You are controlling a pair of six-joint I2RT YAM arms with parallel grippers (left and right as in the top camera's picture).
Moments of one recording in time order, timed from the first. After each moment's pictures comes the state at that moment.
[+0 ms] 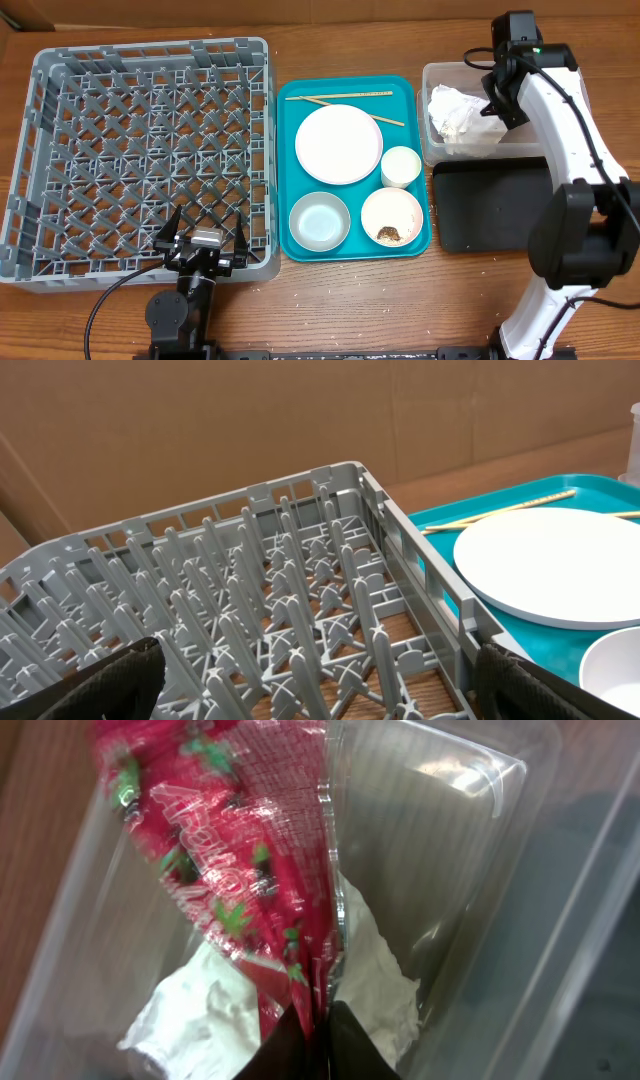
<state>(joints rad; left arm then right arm) 0.04 0.02 0.01 -0.07 0.11 0.22 0.02 2.02 1.77 -1.03 0.34 1.20</state>
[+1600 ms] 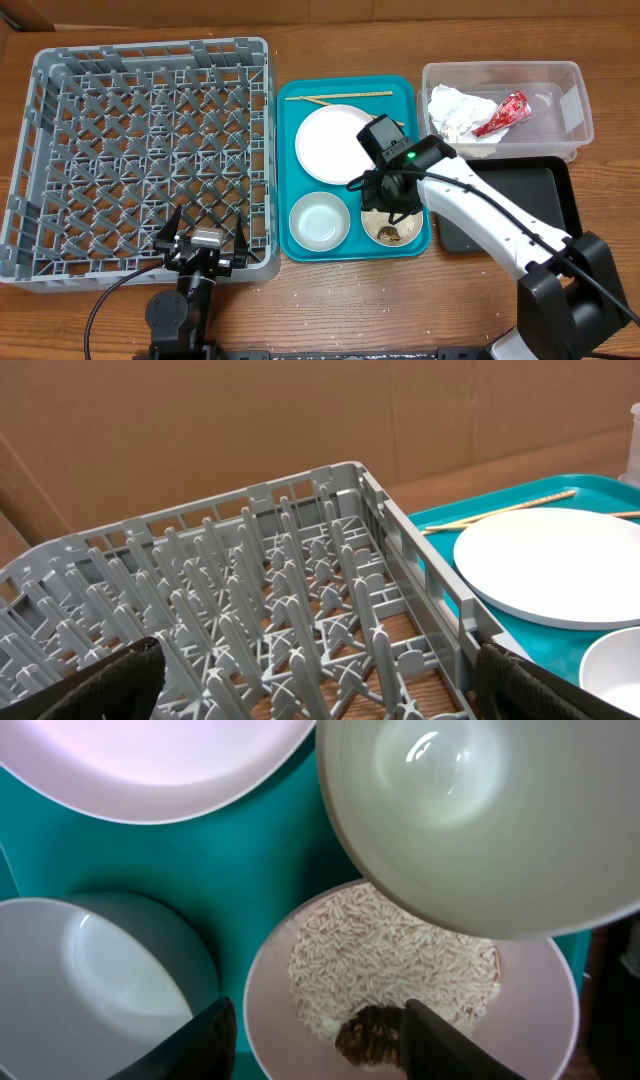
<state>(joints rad) 0.04 0.02 0.01 -0.07 0.11 0.22 0.57 1.73 1.24 -0.91 -0.04 0.63</state>
